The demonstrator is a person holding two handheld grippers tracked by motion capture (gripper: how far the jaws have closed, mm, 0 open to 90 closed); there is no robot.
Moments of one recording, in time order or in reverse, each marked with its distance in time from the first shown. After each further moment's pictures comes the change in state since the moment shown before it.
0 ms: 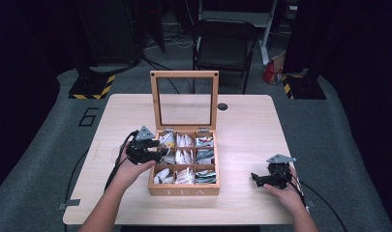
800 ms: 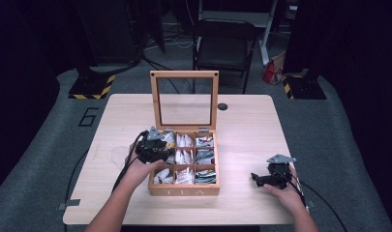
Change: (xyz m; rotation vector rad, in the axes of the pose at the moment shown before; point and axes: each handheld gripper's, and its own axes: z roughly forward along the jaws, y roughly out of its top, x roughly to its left) left arm -0.008 0.004 0.022 0.030 0.021 0.008; right arm 0.000 0.000 0.000 0.000 0.000 0.000
